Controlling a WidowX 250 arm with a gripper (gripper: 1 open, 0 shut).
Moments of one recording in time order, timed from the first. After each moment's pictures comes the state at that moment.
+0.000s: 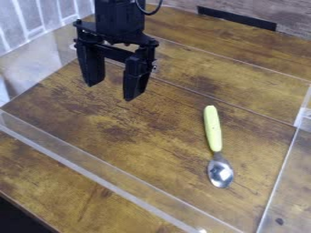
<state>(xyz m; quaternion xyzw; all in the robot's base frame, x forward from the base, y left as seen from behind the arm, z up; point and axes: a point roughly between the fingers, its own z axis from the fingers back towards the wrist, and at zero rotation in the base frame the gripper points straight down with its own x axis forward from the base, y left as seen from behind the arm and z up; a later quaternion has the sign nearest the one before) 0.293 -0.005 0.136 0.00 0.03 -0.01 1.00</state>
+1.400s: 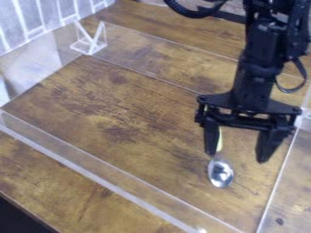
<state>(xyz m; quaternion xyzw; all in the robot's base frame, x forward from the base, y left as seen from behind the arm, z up) 0.331 -0.132 0.083 0.01 0.02 0.23 0.97</state>
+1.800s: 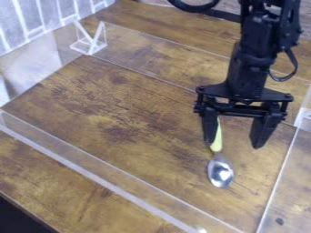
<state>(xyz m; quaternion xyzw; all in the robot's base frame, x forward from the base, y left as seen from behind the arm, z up) 0.345 -0.133 0.079 0.02 0.03 0.24 0.97</state>
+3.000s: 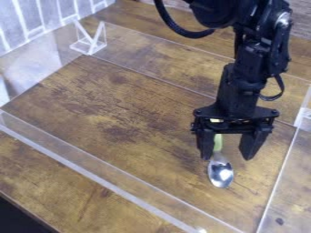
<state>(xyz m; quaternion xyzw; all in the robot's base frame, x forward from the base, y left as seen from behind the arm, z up) 0.349 -0.126 0.046 0.03 0.02 0.33 0.94</state>
